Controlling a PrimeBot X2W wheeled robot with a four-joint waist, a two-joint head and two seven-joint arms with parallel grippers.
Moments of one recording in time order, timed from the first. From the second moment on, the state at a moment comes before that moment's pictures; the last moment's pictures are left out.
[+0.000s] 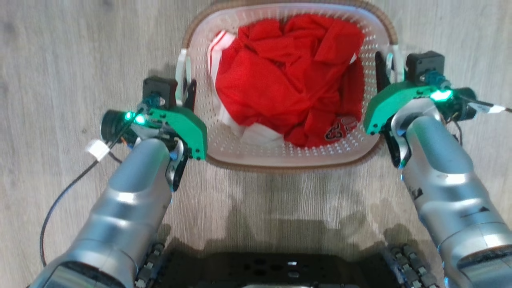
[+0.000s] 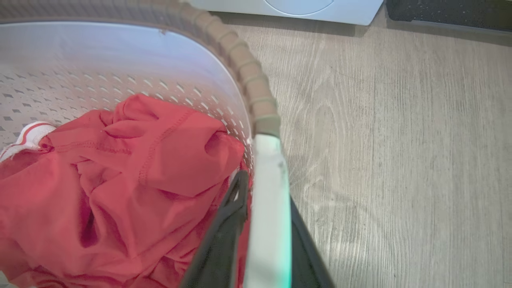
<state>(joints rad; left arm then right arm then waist) -0.81 0.02 -0.56 1.01 -0.42 -0.01 -0.26 -0.83 -0.07 0.21 0.93 0.19 0.13 -0.26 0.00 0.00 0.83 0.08</state>
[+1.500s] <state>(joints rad) -0.45 0.02 -0.84 1.21 -0.74 0.00 -0.18 -0.54 -0.05 0.77 1.19 0.78 0.13 -0.18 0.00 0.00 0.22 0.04</state>
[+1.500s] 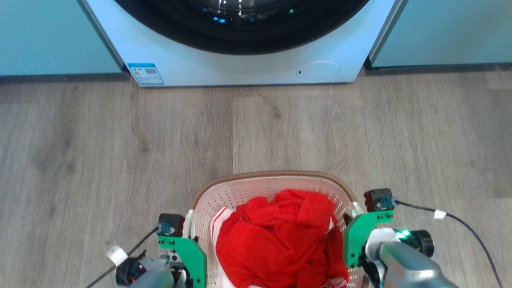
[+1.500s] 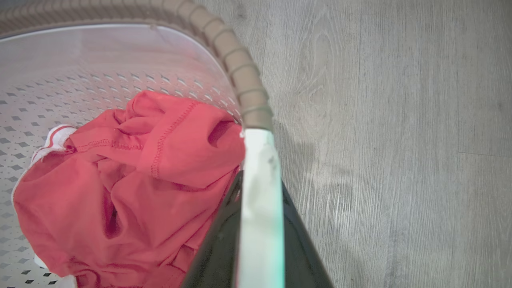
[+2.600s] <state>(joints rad) -0.41 0.02 -0.93 1.25 -0.81 0.00 -0.18 -0.50 -0.05 0.93 1.22 0.94 0.13 -0.18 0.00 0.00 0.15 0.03</state>
